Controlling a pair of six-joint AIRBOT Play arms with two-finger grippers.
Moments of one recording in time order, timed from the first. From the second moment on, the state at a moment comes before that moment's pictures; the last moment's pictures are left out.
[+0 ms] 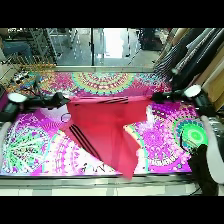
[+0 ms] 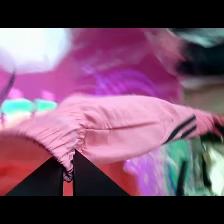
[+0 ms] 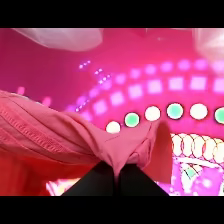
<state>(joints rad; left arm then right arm) 0.11 -1.63 1.41 0.55 -0.91 -1.20 -0.12 -1.60 1.53 -0.95 0.94 1.14</state>
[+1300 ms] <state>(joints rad) 0.29 -1.83 1.64 1.09 -1.60 -1.33 0.05 -1.23 0.80 -0.97 1.25 1.24</state>
